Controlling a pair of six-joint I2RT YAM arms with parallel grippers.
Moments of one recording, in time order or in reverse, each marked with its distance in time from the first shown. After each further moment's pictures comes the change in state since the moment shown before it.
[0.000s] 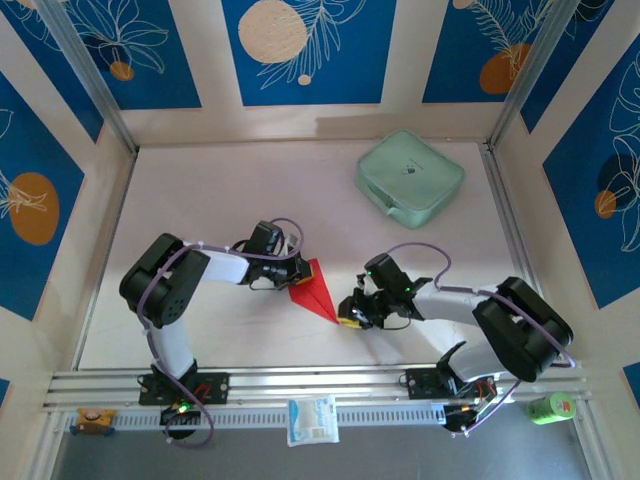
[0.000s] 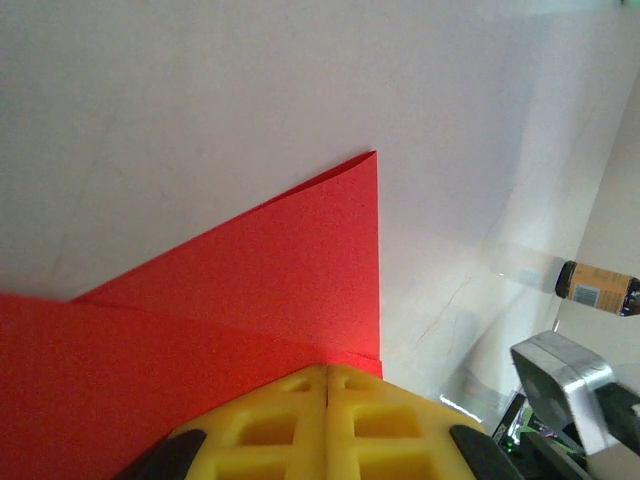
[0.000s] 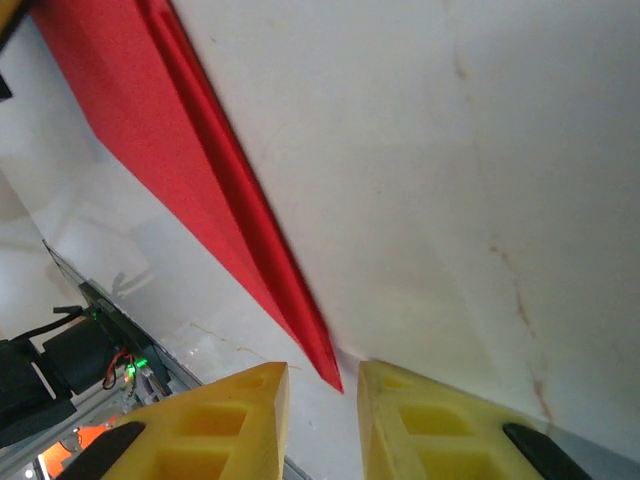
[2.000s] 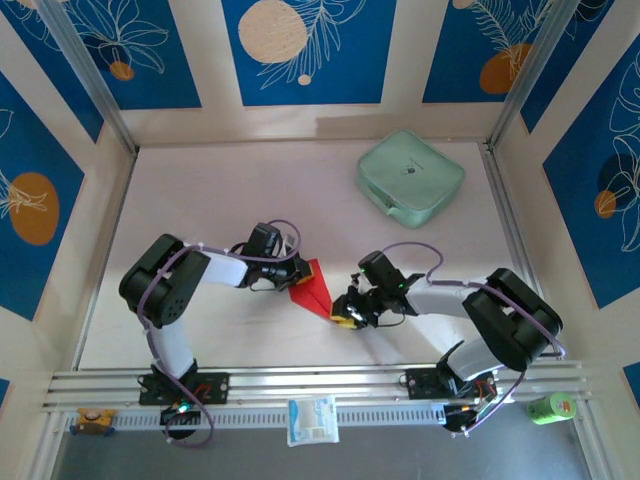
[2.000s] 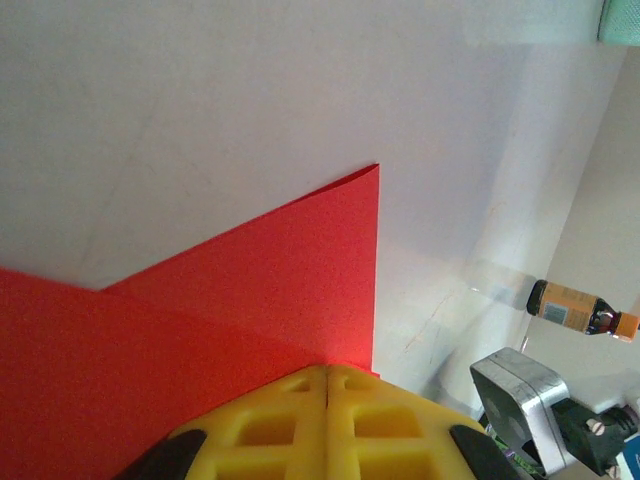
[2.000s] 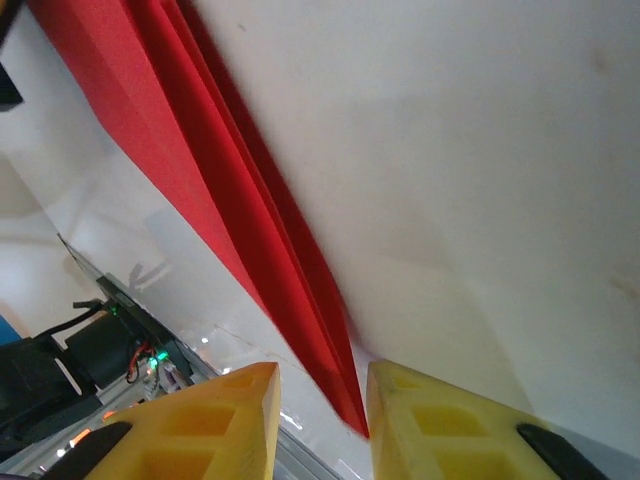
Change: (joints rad) left arm 0.003 -0.001 -0.035 0.084 0.000 -0.094; right arm 0.014 0.062 0.052 0.022 -0.034 0.048
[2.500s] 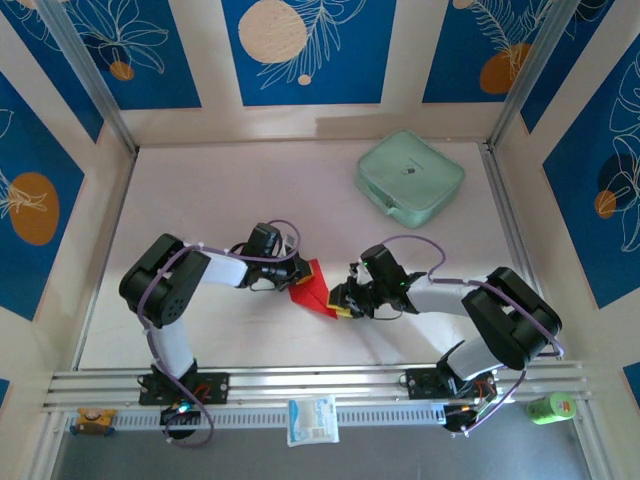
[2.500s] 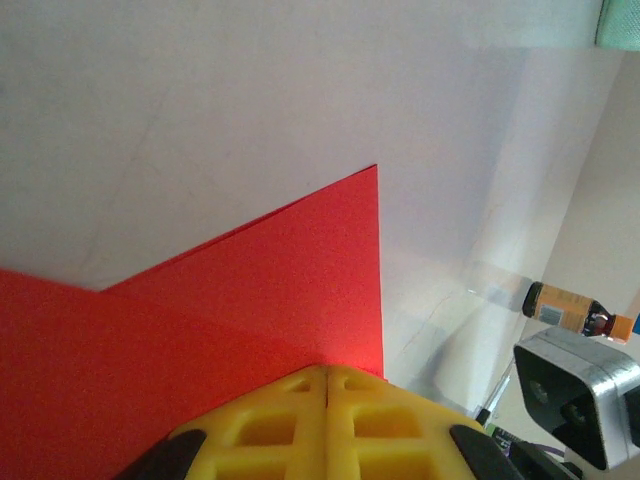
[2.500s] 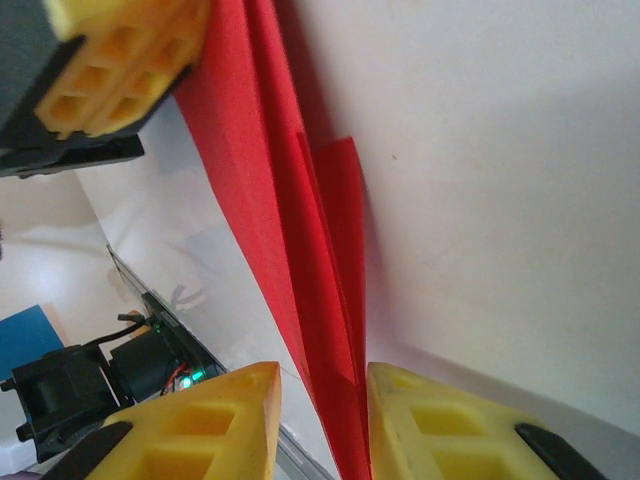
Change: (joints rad) left arm 0.000 0.000 -0.002 0.008 0.003 -0.014; right arm -0.038 0.002 -0.005 0.137 -0.004 -0.014
